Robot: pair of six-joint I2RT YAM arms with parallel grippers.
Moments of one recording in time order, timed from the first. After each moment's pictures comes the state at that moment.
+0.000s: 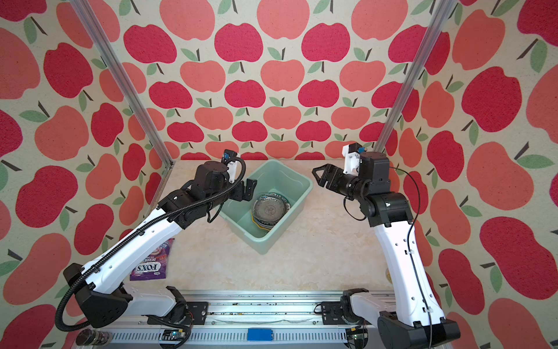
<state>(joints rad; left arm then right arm) -0.72 1.35 1.45 -0.60 -0.22 -0.21 0.23 1.15 1.51 -0.82 -0.41 0.51</state>
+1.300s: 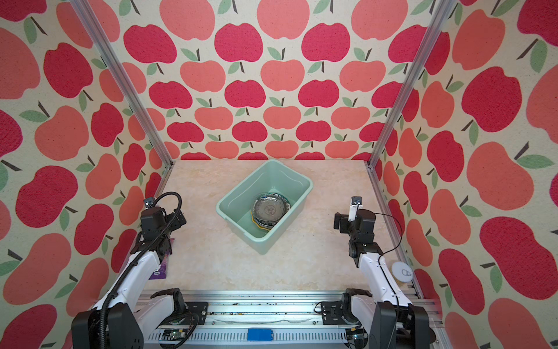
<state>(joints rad) 0.17 1.06 0.48 0.02 -0.19 -0.19 -0.01 1.08 0.40 0.18 0.00 -0.07</state>
